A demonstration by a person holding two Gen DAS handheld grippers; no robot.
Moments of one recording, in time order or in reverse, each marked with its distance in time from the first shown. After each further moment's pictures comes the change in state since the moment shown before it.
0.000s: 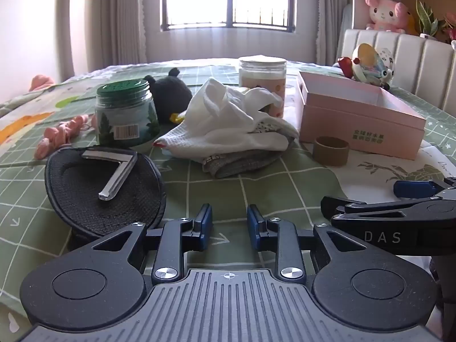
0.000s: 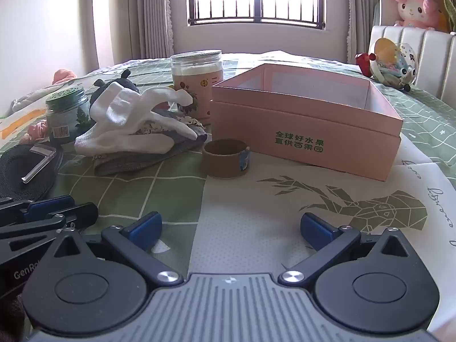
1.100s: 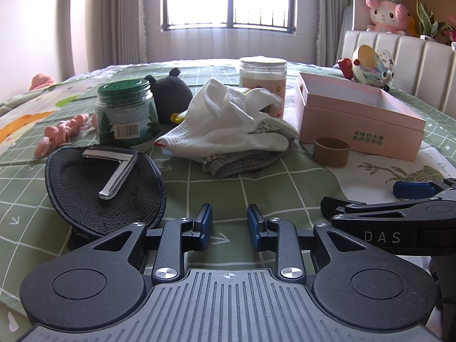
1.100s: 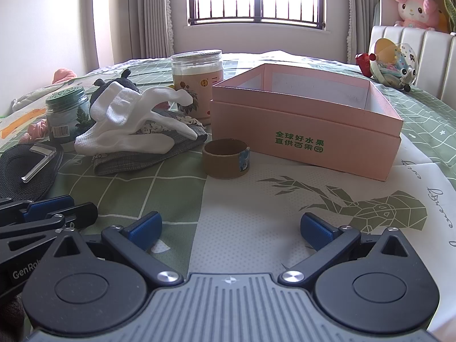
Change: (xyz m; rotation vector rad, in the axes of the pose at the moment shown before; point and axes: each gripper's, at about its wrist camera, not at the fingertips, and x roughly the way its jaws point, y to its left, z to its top) left arm -0.002 0.000 0.000 -0.002 -0.006 -0.001; right arm 0.001 0.000 0.000 0.004 -0.001 0.003
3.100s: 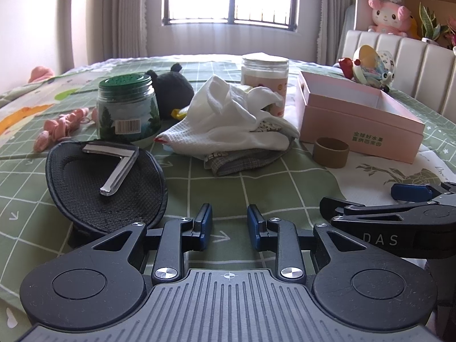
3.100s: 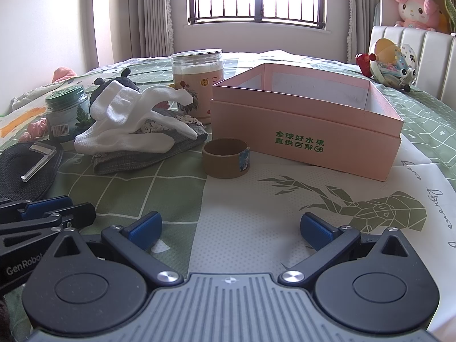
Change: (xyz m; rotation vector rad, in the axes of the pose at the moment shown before) left arm 0.001 0.009 0.003 -0.021 0.025 -0.023; right arm 0.001 0.001 0.000 -0.001 0.001 0.000
